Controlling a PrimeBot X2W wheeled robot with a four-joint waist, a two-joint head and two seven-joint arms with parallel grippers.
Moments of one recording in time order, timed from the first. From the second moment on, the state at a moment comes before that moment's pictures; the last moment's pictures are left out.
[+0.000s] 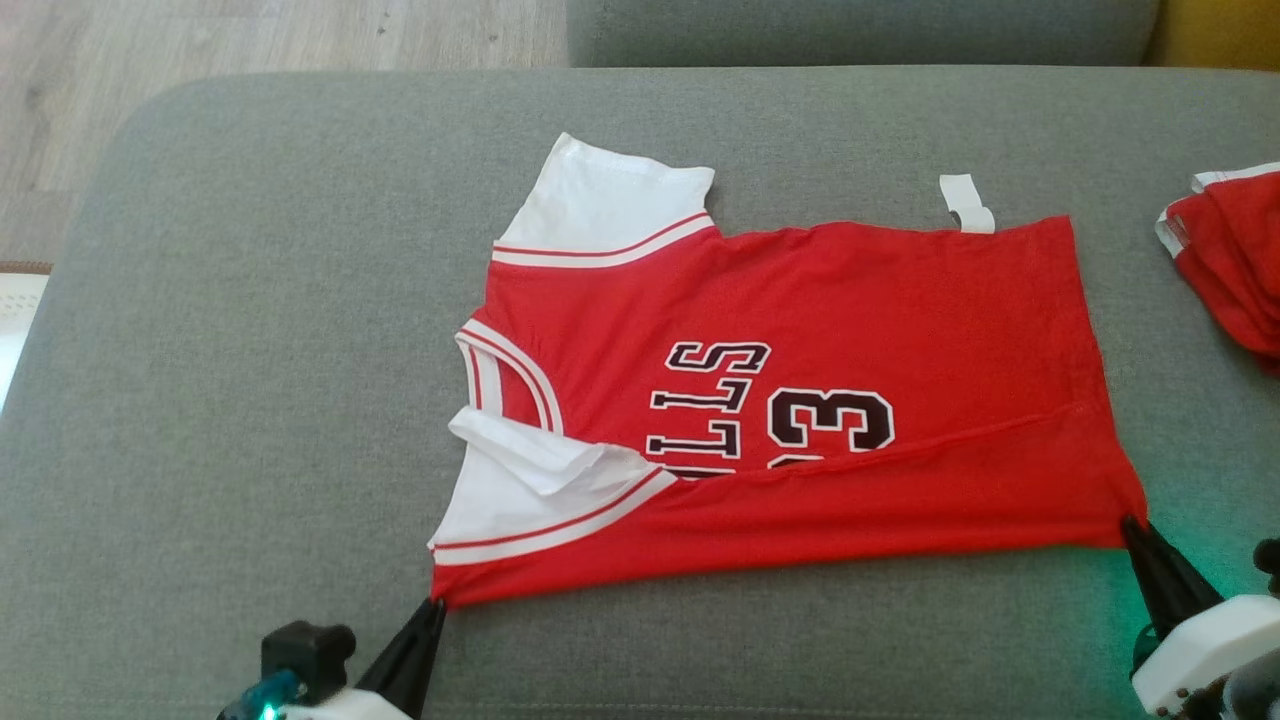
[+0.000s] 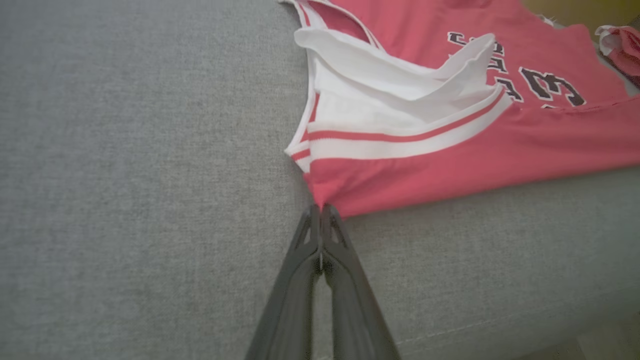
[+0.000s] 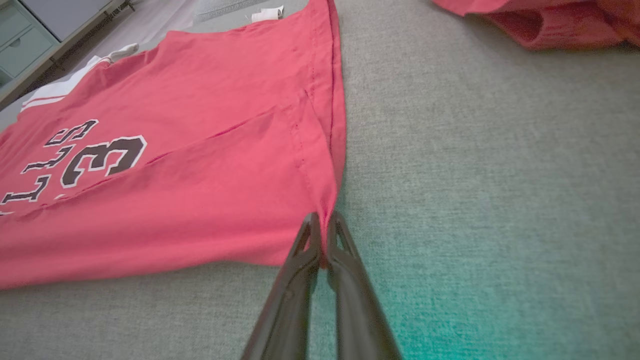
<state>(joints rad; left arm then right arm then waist) 0.12 0.18 -0.31 0.30 -0.36 -0.10 -0.11 -0.01 -0.50 0.29 0.49 0.74 0.13 -0.11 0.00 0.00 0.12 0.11</state>
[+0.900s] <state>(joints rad) -0.78 0.36 -0.39 0.34 -0.36 -0.12 0.27 -0.15 -0.41 0.16 0.26 0.50 0.13 -0.10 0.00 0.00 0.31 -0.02</state>
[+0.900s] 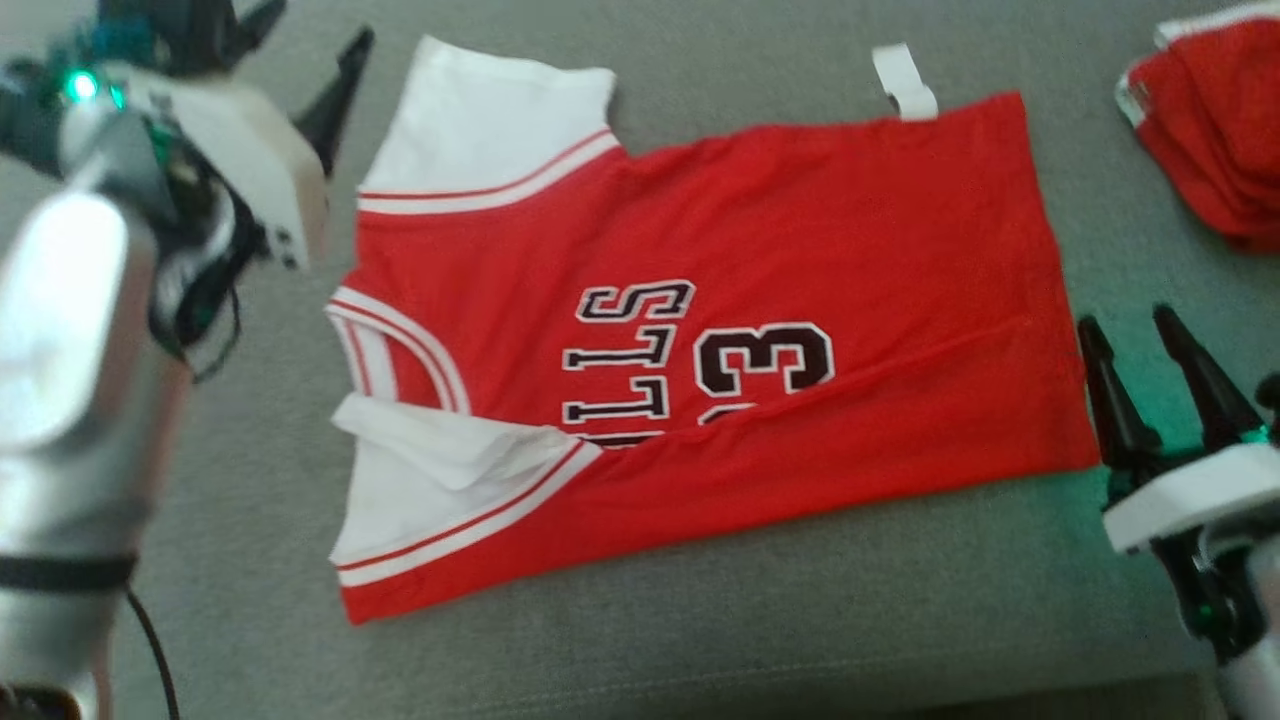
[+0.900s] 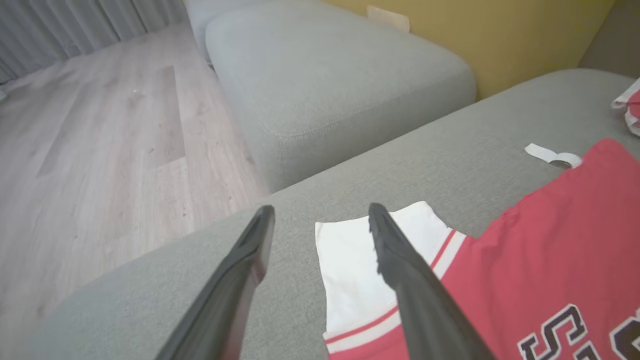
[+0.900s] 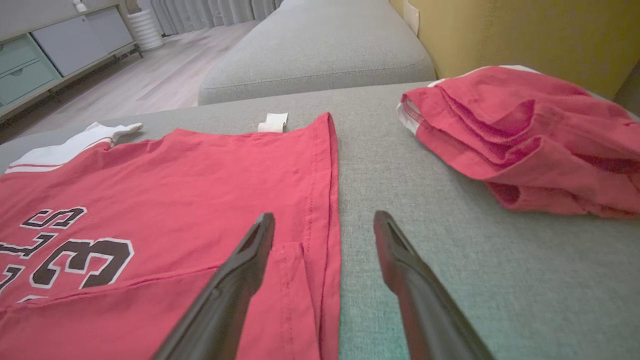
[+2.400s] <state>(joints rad) -1.23 0.62 -0.88 0.80 -0.78 -0.13 0.36 -0.34 -0.33 0.22 0.18 0.46 0.13 -0.09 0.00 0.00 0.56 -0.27</state>
